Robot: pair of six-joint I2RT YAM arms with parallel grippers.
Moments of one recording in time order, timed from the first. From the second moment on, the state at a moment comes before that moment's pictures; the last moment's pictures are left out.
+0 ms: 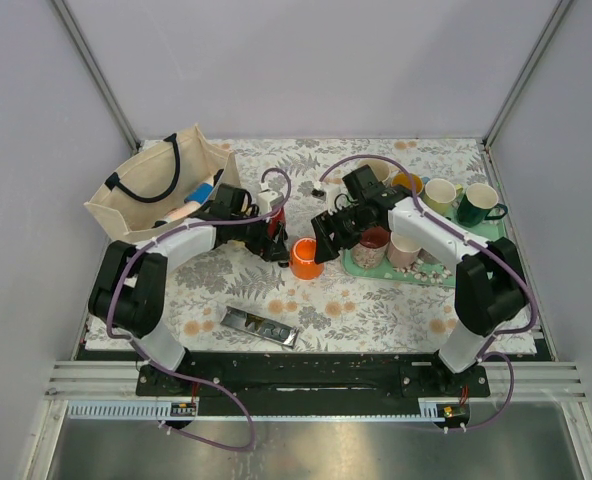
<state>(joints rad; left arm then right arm) -0.35 1.64 1.00 -0.27 0.67 0.13 0.54 1.70 1.33 -0.68 -0.58 -0.05</state>
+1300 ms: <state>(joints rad) -0.34 1.36 0.77 -0.09 0.46 -0.22 0.56 1.86 1.54 -0.63 -0.43 -0.10</state>
